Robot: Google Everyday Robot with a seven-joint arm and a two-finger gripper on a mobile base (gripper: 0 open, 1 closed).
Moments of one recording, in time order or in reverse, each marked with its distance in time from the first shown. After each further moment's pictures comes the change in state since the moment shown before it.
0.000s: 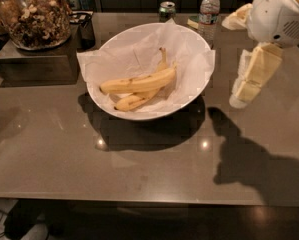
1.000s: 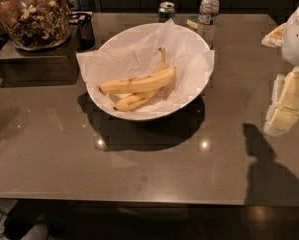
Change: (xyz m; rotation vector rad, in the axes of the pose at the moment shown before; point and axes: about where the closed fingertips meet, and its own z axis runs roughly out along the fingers) arm 0.057 0.043 -0.023 0.033 0.243 0.127
